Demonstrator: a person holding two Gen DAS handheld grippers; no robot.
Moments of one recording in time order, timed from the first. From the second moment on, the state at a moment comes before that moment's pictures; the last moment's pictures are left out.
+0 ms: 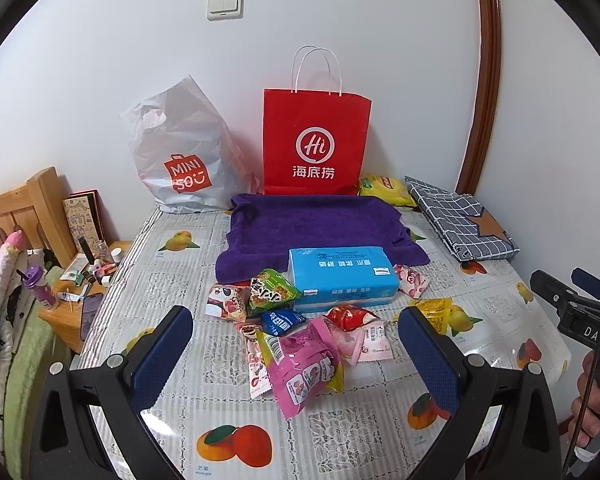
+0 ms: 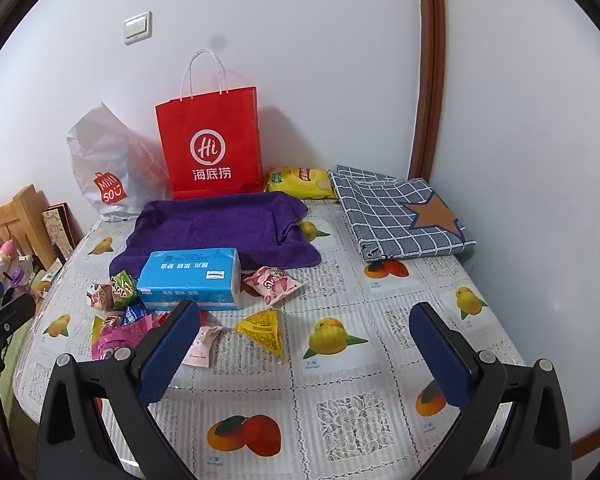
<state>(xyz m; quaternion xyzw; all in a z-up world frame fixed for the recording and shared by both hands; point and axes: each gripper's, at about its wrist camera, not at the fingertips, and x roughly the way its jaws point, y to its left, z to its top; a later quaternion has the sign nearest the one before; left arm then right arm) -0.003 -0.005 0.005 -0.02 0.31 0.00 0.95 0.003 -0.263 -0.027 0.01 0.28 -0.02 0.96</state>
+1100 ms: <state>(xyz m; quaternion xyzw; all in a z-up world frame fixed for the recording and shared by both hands) -0.006 -0.006 0.005 -0.02 0.31 0.00 0.95 -0.001 -0.261 -0.026 0.01 0.27 -0.01 0.96</state>
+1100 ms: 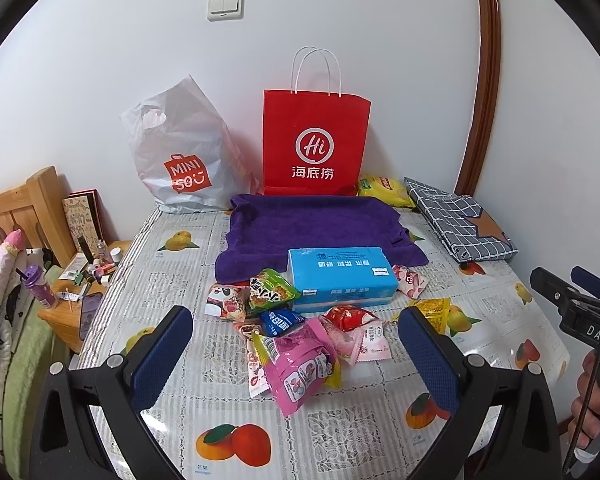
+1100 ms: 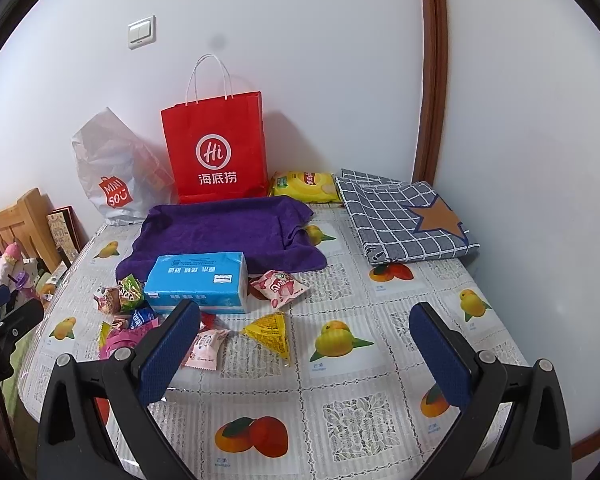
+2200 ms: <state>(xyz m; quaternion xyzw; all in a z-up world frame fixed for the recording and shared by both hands) -0.006 -0.005 0.002 -0.02 0.31 0.00 0.95 -0.001 -0.252 -0.027 0.01 0.27 0.00 0.96</state>
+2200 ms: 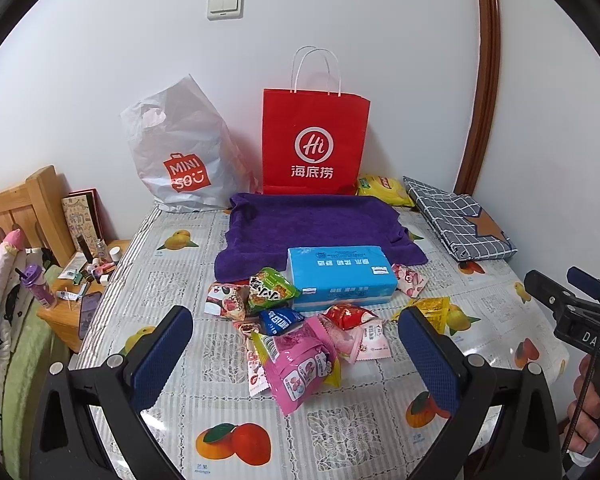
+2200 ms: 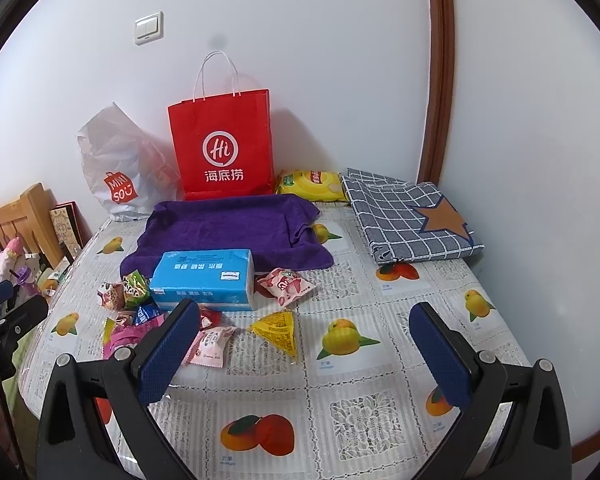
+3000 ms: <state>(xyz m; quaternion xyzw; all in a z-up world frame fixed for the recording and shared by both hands) 0.043 0.038 -0.072 -0.03 0.38 0.05 0.92 0.064 -0.265 -0.099 0.04 0.32 0.00 0.95</state>
